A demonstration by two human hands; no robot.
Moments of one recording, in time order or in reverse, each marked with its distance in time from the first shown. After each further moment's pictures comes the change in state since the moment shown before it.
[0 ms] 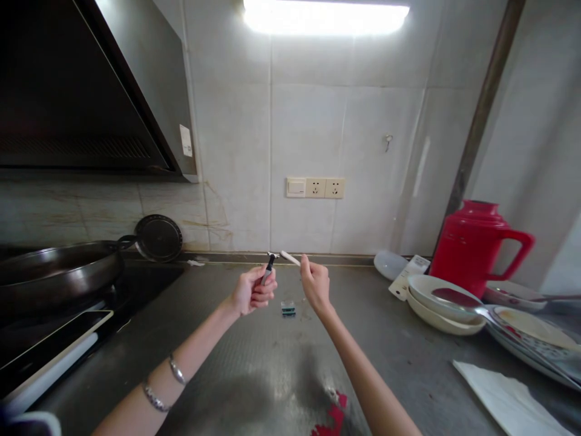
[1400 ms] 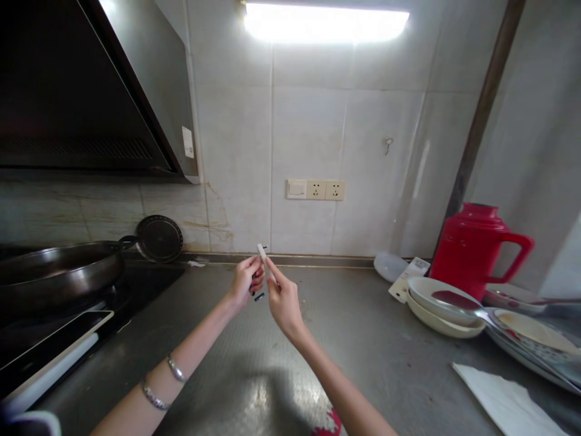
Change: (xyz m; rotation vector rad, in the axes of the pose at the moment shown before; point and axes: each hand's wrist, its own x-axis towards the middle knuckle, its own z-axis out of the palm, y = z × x) left_hand 0.012 0.000 -0.014 0.225 0.616 0.422; right_hand -0.046 -0.035 0.036 0.229 -0.287 -0.043
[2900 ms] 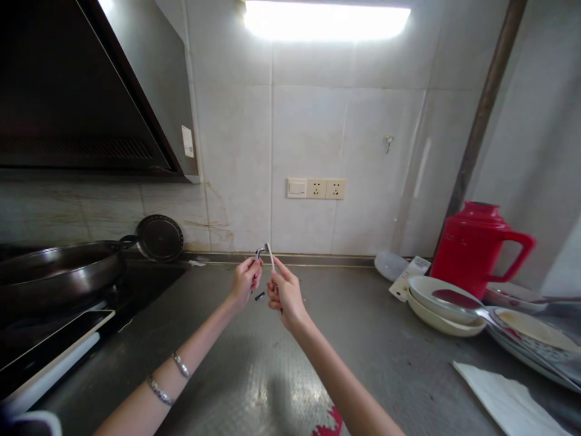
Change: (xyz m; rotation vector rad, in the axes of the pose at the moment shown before) left_hand 0.008 -0.020 -0.018 0.283 0.100 0.158; right_hand 0.007 -0.025 -0.009 0.805 -0.106 0.582
